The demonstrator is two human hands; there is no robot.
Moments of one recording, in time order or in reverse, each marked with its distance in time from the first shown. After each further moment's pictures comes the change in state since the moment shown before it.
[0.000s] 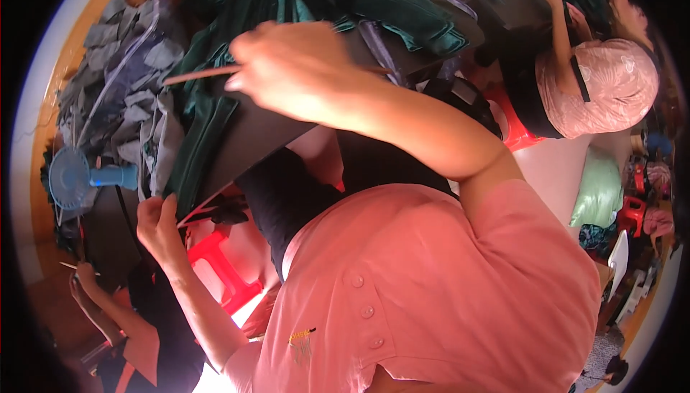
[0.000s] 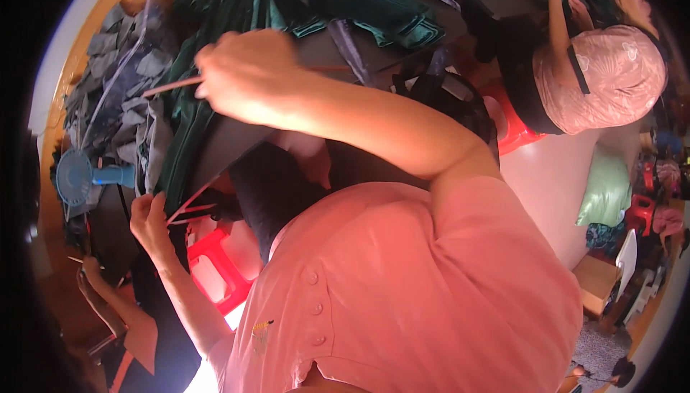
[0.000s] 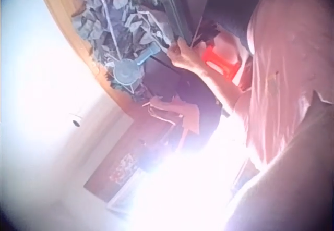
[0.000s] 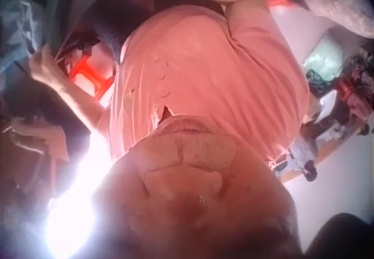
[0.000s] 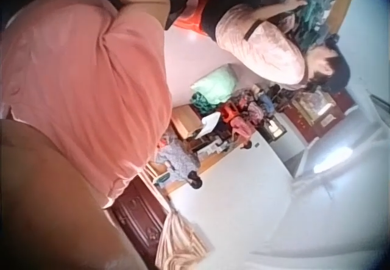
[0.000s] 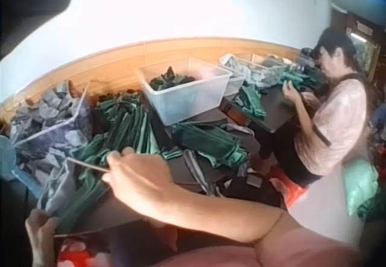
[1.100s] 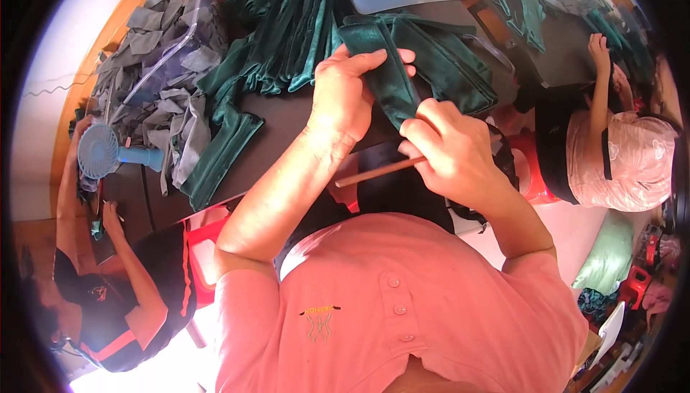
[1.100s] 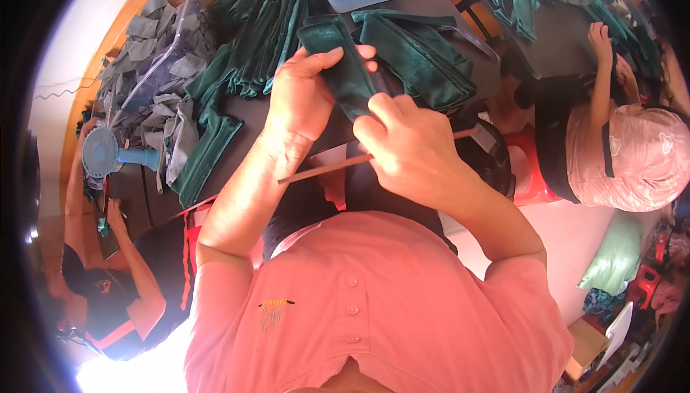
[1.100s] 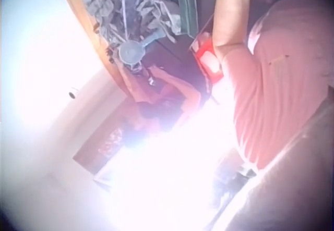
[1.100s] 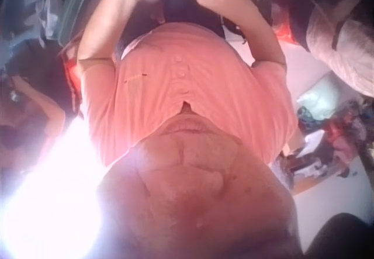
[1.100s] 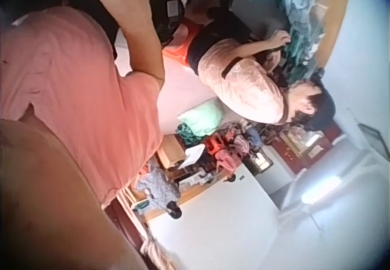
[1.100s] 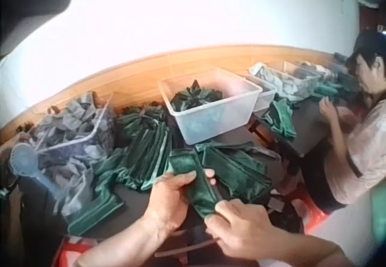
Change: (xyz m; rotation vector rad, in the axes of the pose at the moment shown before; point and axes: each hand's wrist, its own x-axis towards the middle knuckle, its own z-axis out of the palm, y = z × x) left_hand -0.008 0.216 0.248 -1.279 -0.806 -0.426; right_hand -0.103 0.104 -0.056 0.005 0.143 -0.265
